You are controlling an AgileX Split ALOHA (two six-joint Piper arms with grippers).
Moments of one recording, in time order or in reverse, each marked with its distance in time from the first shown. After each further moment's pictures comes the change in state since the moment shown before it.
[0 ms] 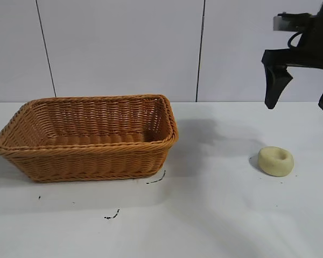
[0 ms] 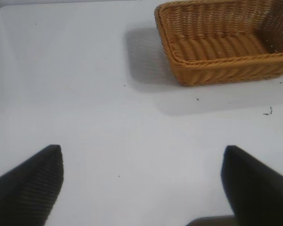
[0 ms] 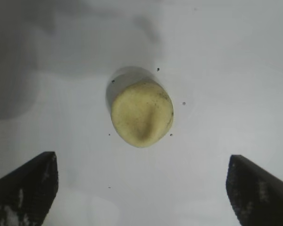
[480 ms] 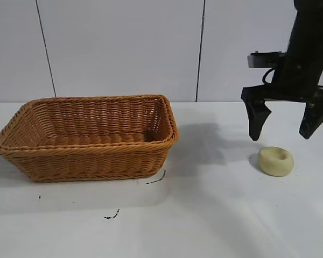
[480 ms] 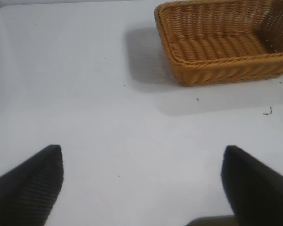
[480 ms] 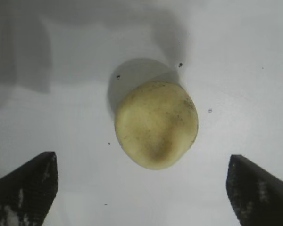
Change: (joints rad) left arm 0.000 0.000 0.000 0.000 0.000 0.000; right arm 0.040 0.152 -0.004 -0.042 -0.027 0.009
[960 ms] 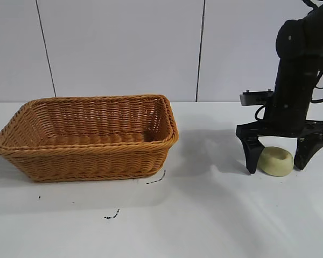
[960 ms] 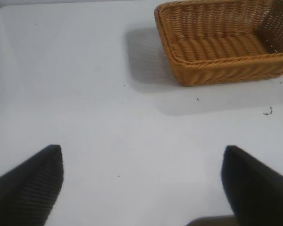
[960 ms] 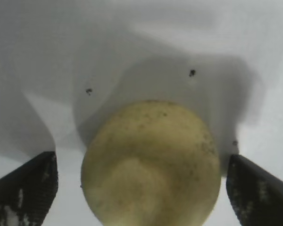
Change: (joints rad) left arm 0.000 0.000 0.000 0.000 0.000 0.000; right arm 0.000 0.126 -0.001 -0.008 -0.057 0.001
